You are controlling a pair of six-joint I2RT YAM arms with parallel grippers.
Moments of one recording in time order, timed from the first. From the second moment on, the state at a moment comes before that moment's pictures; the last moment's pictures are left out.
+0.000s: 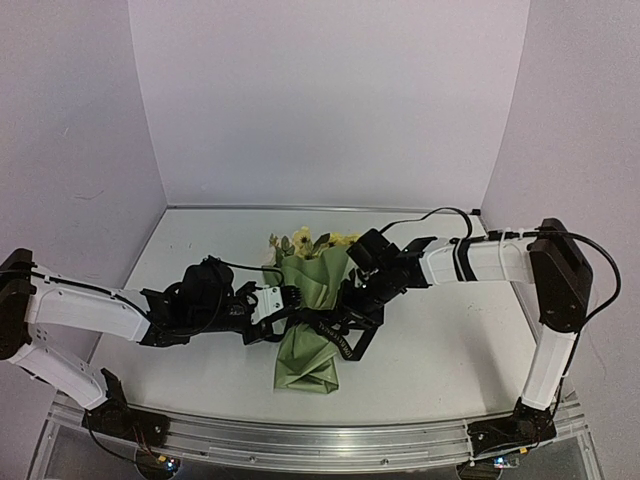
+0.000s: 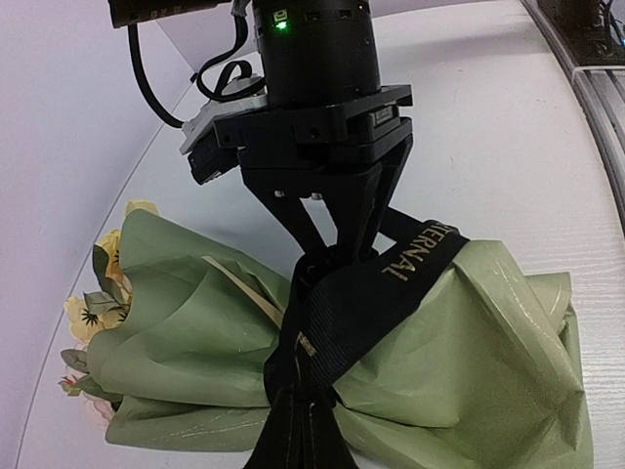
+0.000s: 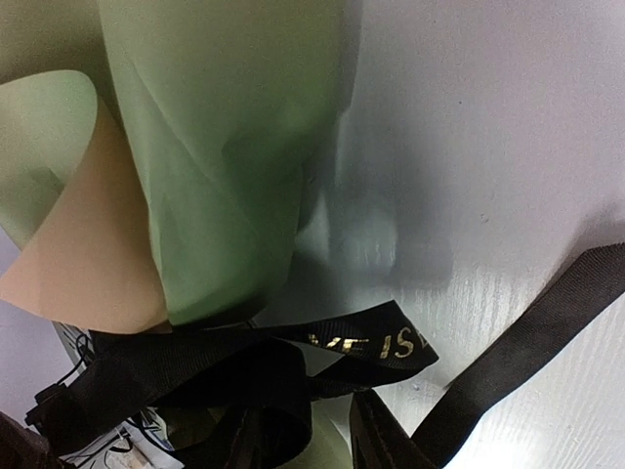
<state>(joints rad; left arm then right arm) -0.99 1.37 0.61 0.33 0.11 0.53 0.85 1.88 1.28 -0.46 -0.29 1.04</state>
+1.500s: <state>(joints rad) -1.07 1.49 0.73 0.34 0.08 0.45 0.84 2.00 1.84 -0.99 -0.33 0.62</state>
